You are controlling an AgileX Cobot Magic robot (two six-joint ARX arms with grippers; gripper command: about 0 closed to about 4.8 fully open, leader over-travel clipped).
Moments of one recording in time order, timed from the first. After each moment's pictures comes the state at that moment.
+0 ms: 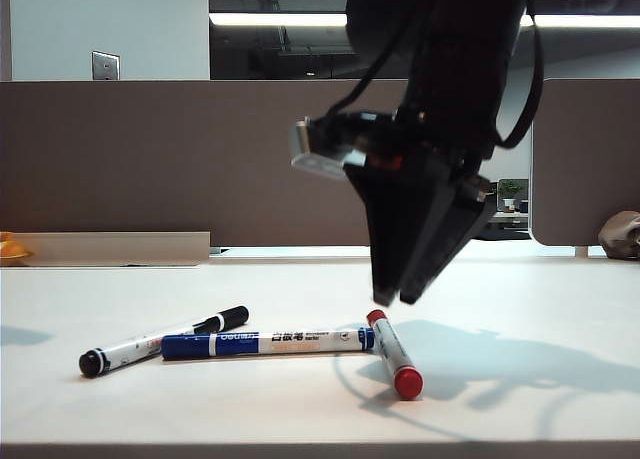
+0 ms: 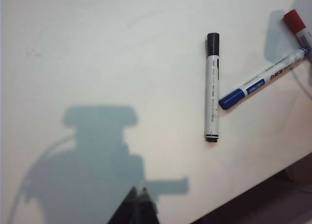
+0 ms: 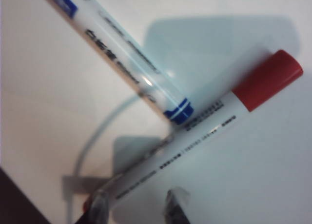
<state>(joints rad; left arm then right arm) -0.13 0.98 1.06 -1.05 0.24 0.28 0.71 1.69 1.21 -0.84 -0.16 -0.15</state>
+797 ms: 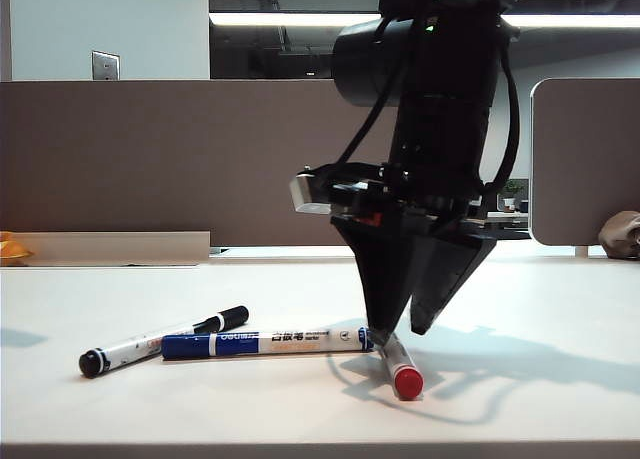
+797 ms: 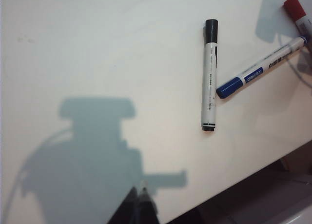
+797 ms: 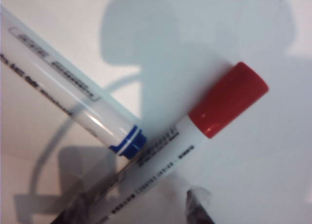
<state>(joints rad) -0.13 0.98 1.06 -1.09 0.24 0.28 0.70 1.77 1.22 -0.78 -0.08 -0.11</state>
